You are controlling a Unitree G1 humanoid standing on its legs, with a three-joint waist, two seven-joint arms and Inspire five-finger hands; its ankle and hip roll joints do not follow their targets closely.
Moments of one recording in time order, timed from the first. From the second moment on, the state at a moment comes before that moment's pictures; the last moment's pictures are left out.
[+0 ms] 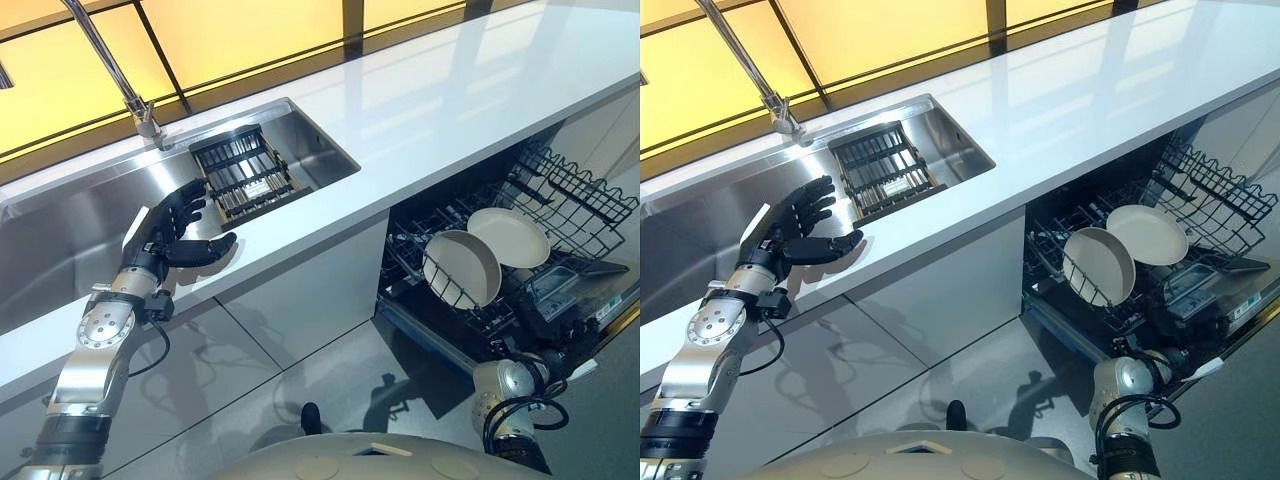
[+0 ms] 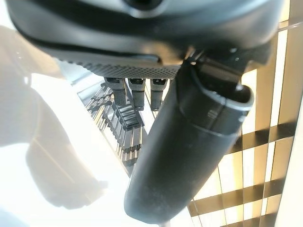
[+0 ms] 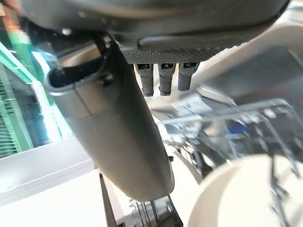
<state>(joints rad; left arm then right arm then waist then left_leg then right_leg) 0.11 0.60 0.12 -0.08 -0.41 0.06 -0.05 0.12 -0.17 -0.10 0.39 0.74 -0.48 -0.75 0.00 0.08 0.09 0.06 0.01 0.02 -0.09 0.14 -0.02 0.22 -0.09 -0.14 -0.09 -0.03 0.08</state>
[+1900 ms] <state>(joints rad) -0.01 0.66 0.00 -0.02 -0.41 0.06 -0.14 -0.32 -0.31 -0.03 0.55 1.26 -0.40 -0.28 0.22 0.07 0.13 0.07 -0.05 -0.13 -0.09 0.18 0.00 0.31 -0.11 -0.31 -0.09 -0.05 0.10</state>
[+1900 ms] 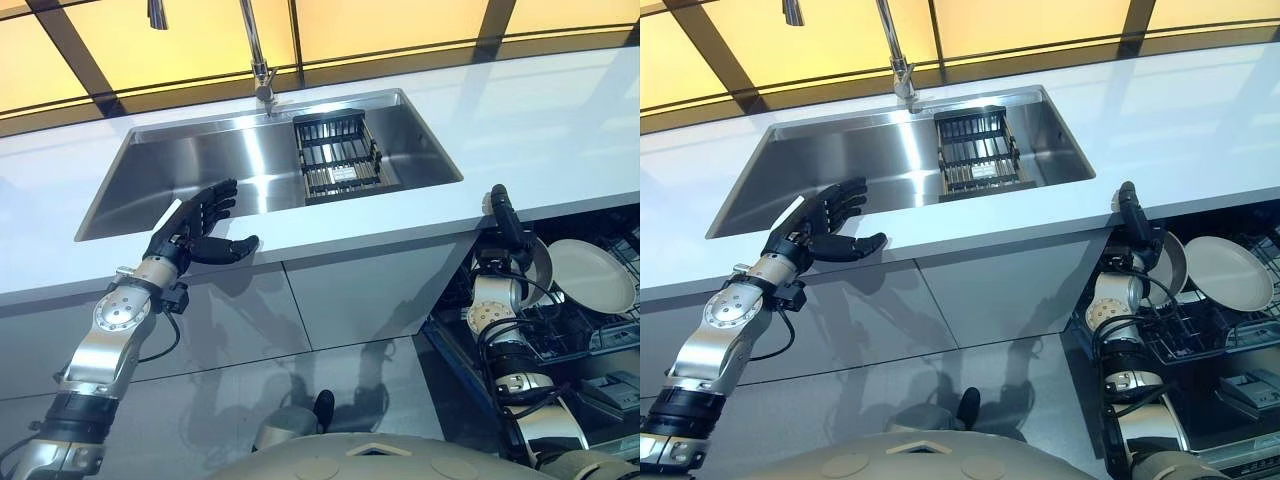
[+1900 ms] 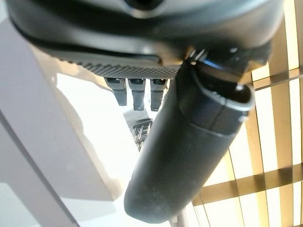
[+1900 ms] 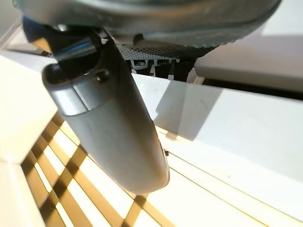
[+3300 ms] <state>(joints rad) 0.20 0.64 0.15 -0.13 -0.39 0.04 -0.07 0.23 -0.18 -0.09 0.36 0.78 -0.38 -0.66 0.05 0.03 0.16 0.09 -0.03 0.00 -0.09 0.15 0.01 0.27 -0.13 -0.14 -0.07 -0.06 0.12</state>
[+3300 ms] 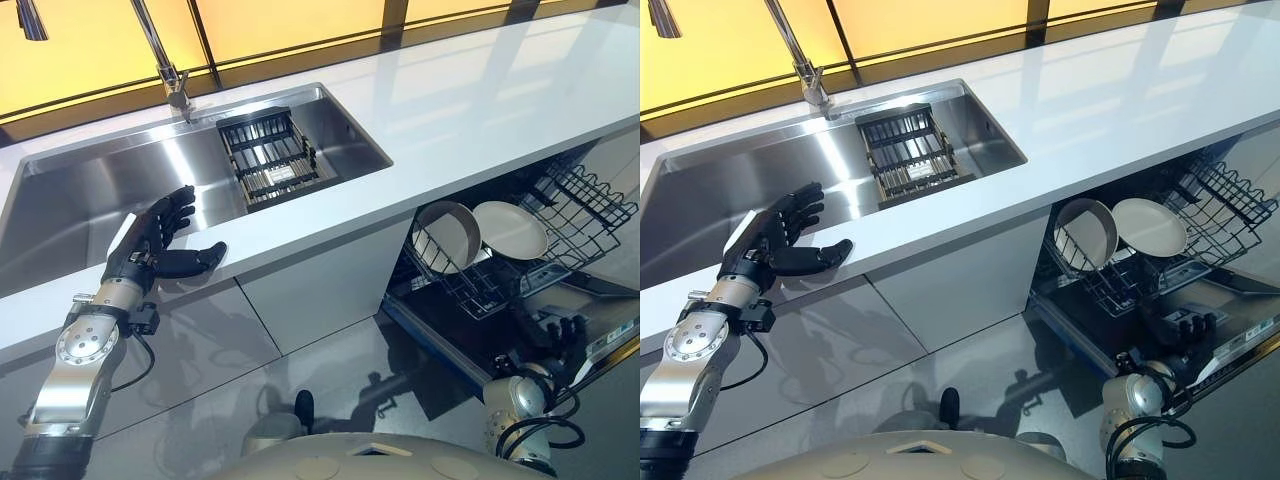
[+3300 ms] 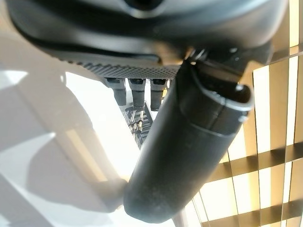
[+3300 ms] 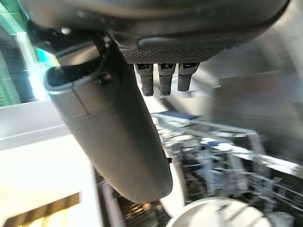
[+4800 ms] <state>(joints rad) -0.01 0.64 -0.04 -0.10 -0.39 0.06 -0.13 -0.21 -0.34 0.20 0.67 0.35 -0.16 -0.66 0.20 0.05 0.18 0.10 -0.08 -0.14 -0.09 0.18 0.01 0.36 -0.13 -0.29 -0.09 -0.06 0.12</state>
